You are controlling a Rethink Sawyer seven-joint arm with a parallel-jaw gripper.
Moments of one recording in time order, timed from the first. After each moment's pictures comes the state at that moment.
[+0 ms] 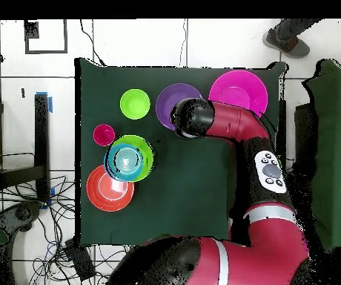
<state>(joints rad) -0.39 -0.45 0.15 1.34 -0.14 0.62 1.67</state>
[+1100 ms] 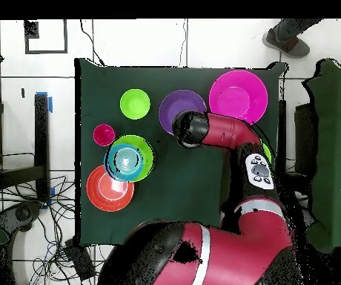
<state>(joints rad) -0.35 -0.37 0.06 1.34 -0.14 0.58 1.67</state>
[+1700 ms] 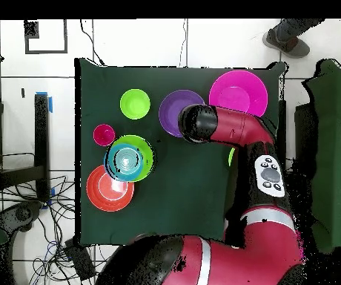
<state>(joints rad) -0.35 -0.44 0.04 1.33 -0.14 0.59 1.67</state>
